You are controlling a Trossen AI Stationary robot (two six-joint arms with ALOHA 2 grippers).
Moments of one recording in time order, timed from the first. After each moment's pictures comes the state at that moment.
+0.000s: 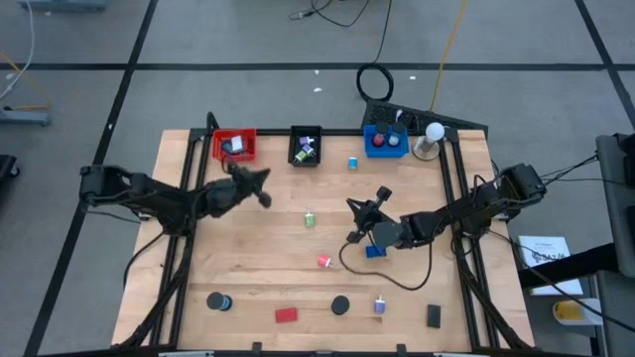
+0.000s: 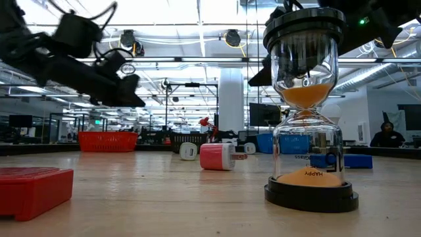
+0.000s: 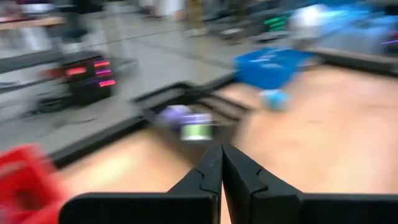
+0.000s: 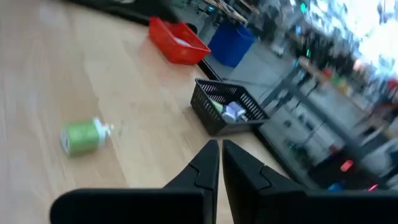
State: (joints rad) left arm 0.16 1.27 0.16 0.91 -0.58 -0.11; right arm 0.27 1.55 0.66 0.44 0.96 -0.03
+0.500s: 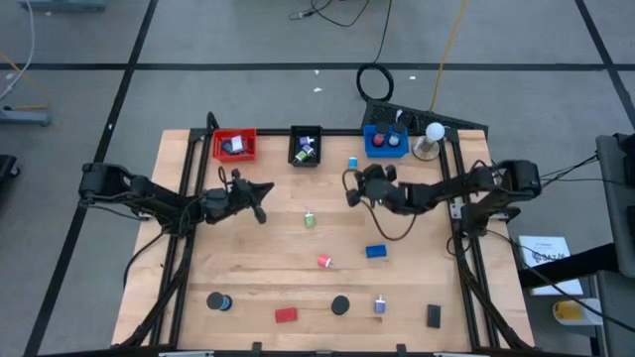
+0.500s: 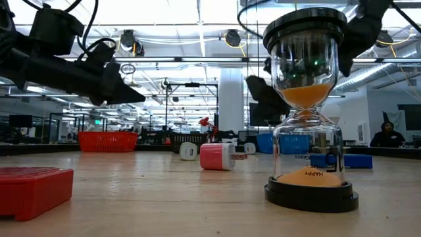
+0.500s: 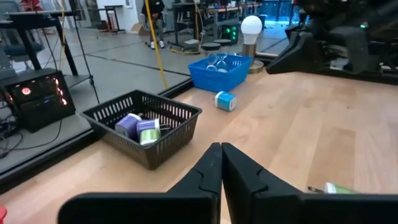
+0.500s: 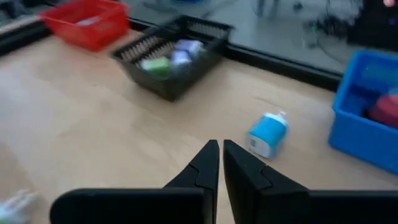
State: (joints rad) left arm 0.04 1.28 0.09 1.05 -0.50 -0.06; right arm -0.11 1.55 0.61 0.35 0.66 0.55
